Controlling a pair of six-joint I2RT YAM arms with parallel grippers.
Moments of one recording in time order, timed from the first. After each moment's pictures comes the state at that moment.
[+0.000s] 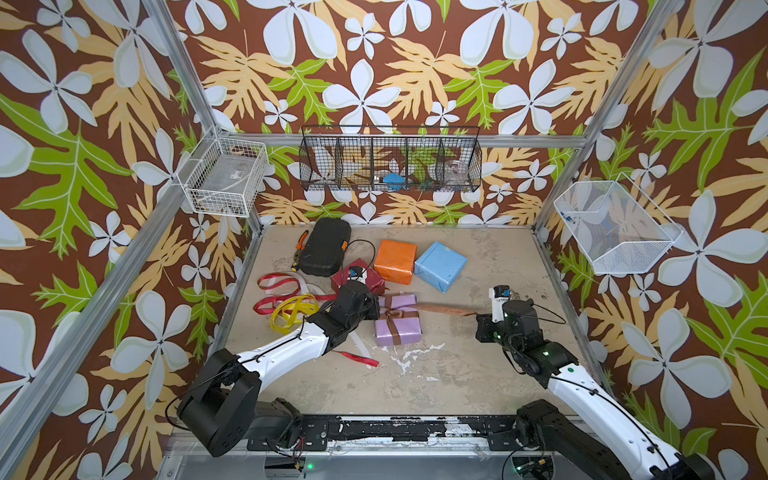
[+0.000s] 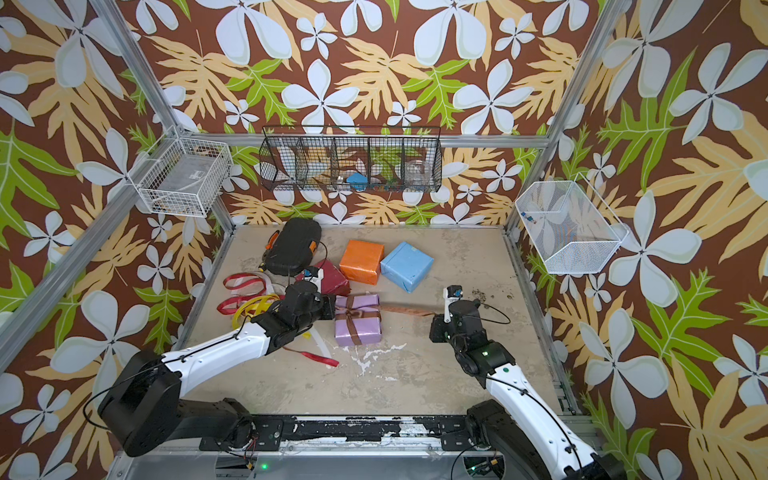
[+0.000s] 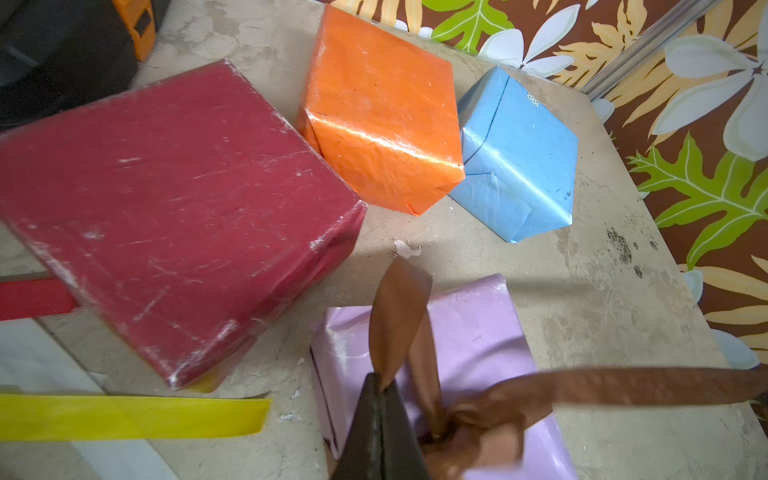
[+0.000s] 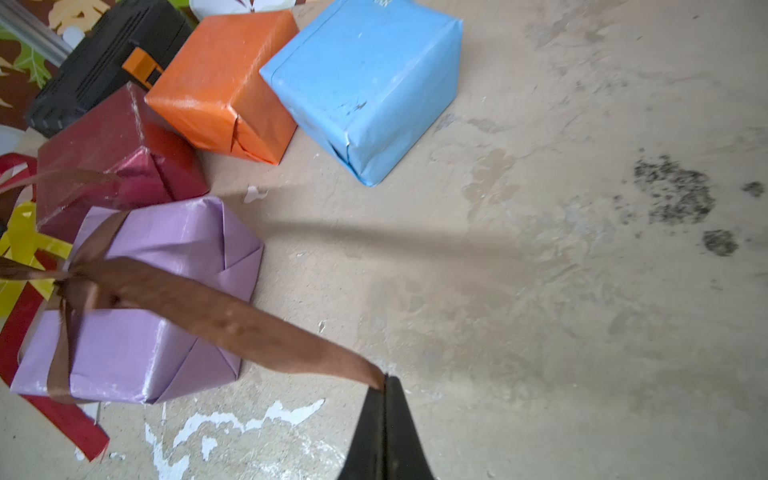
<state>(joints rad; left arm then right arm) -0.59 1.33 0.71 0.02 -0.12 -0.57 0.31 0.81 0.52 -0.35 0.03 0.34</state>
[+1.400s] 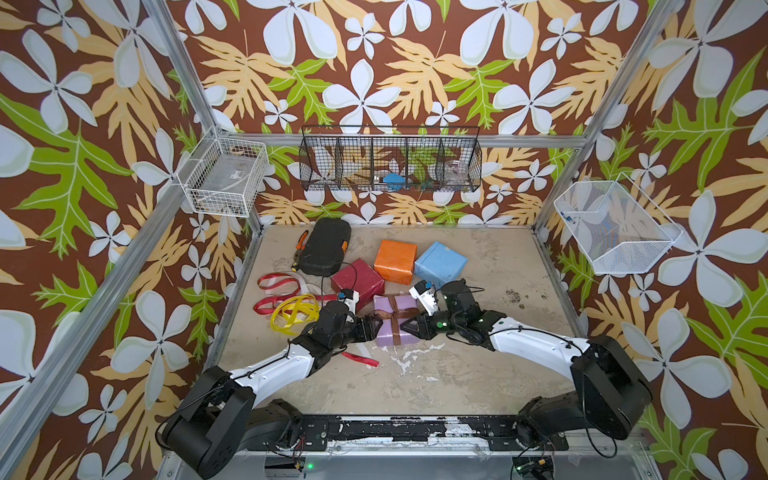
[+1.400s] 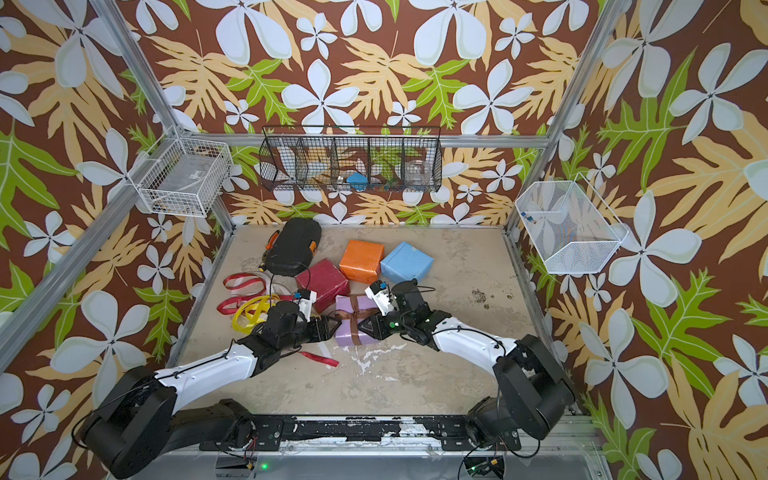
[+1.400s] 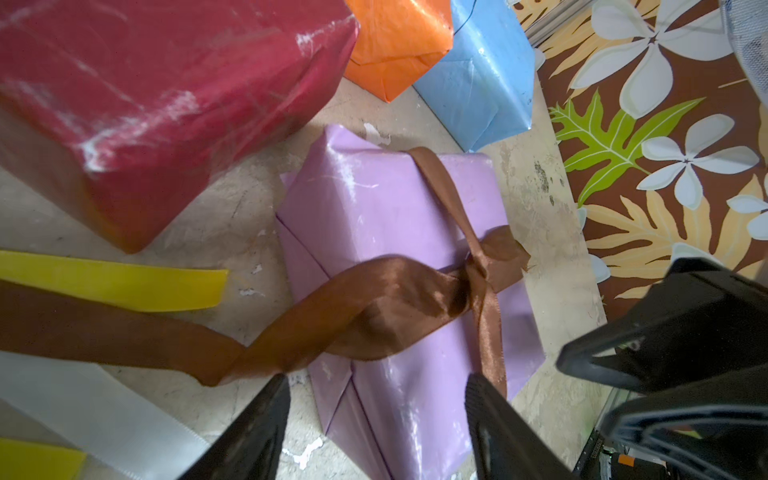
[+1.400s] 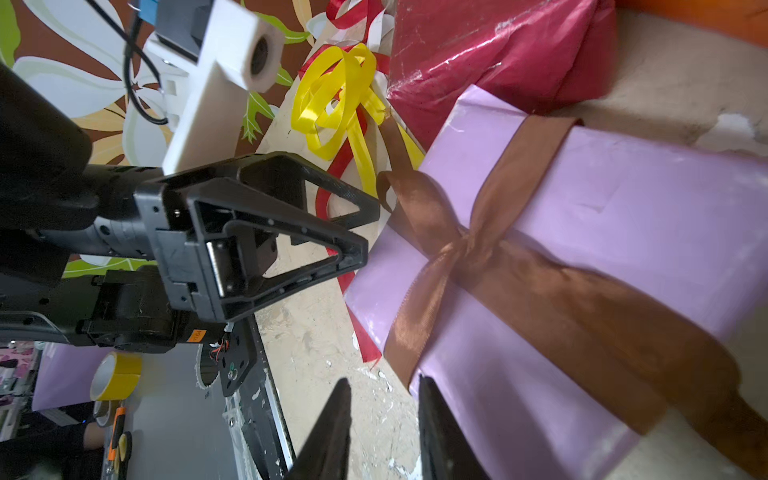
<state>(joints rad) -0.53 1.25 0.44 0.21 0.24 -0.68 0.64 1.49 0.77 0.04 -0.59 0.37</state>
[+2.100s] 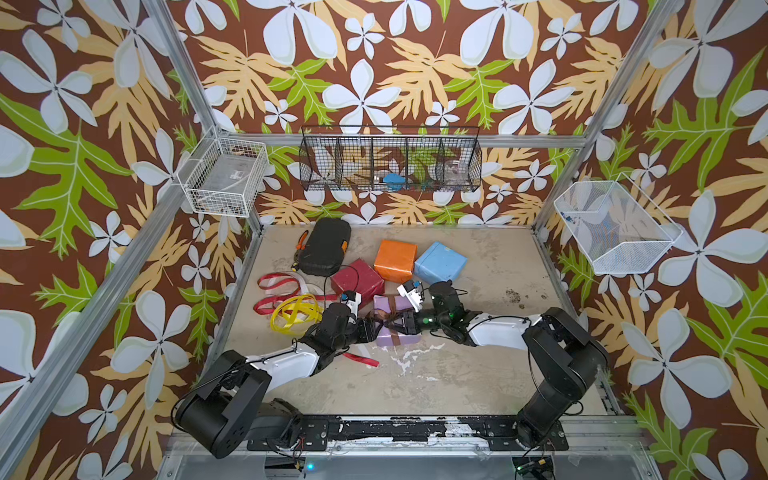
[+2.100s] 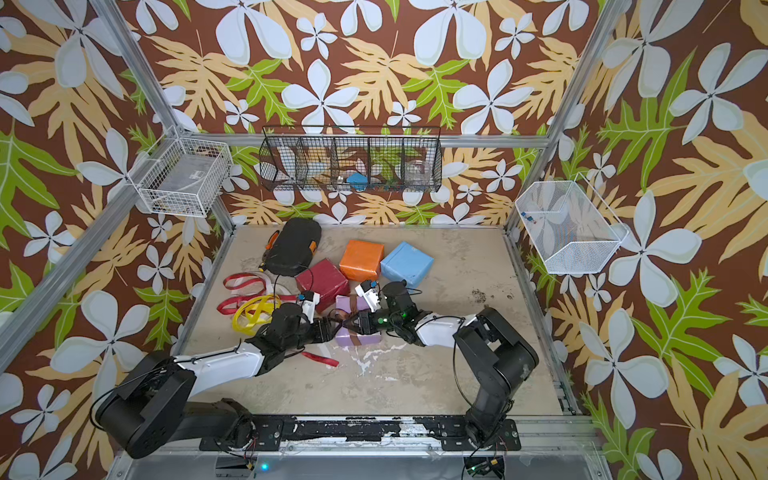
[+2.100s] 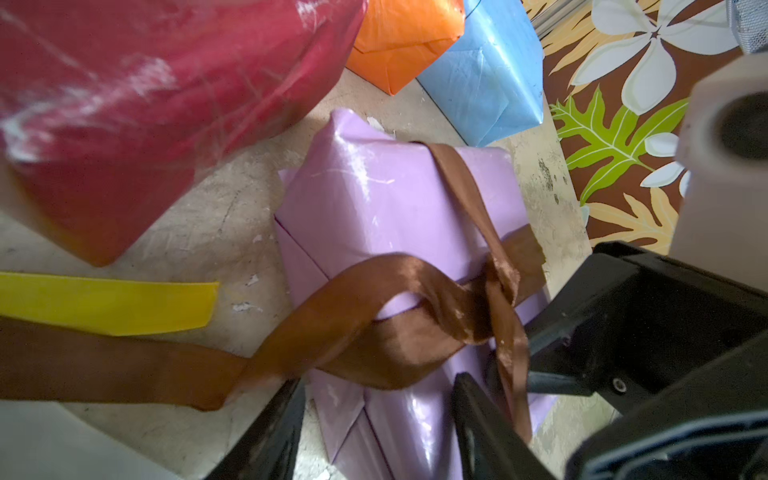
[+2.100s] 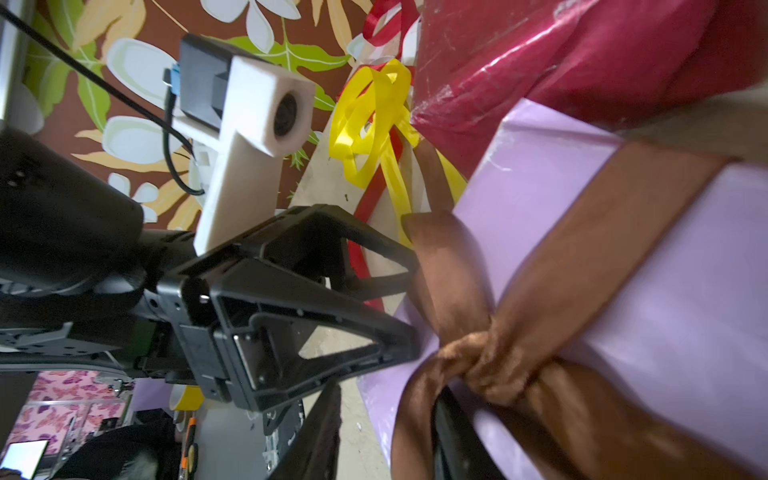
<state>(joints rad) -0.53 1.34 0.41 0.35 0.25 -0.67 0.65 1.73 0.78 0.45 -0.74 0.60</state>
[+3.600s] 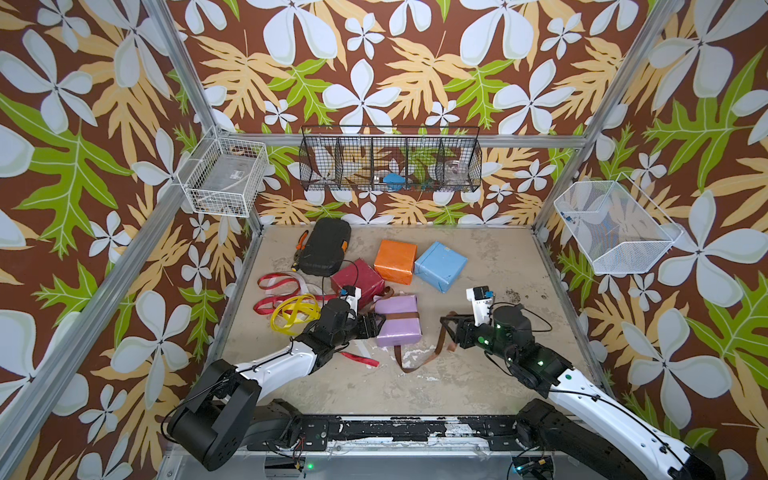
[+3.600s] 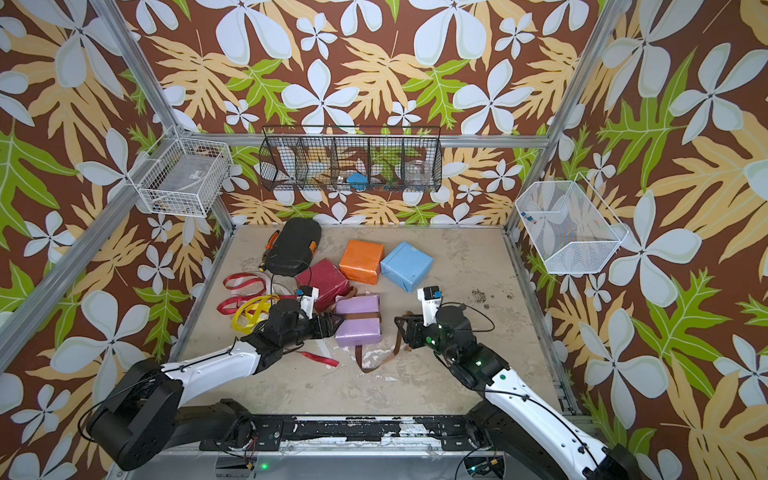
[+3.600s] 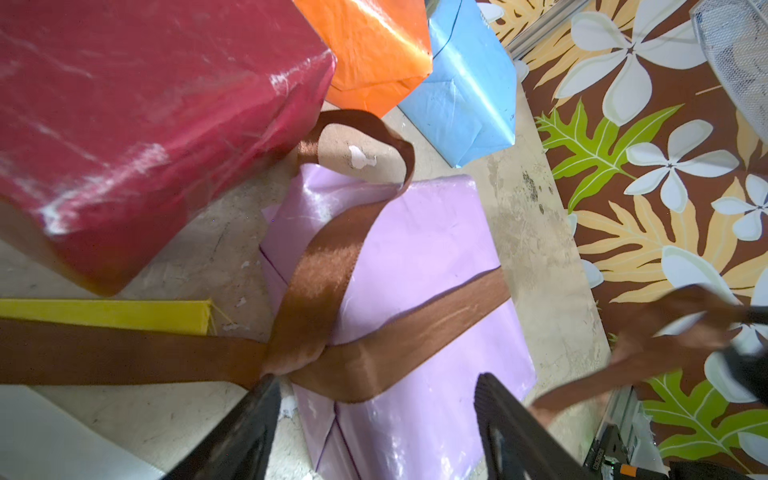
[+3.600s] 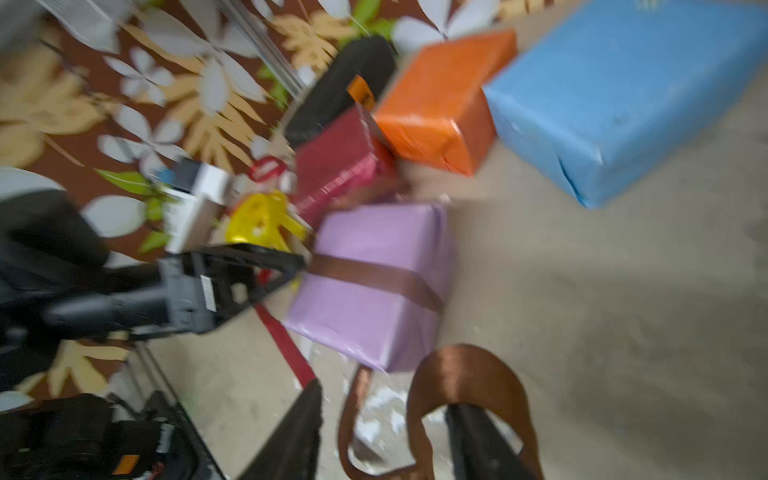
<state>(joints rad) -0.53 1.28 0.46 0.27 0.24 -0.66 0.58 0.84 0.49 -0.23 -0.12 0.50</state>
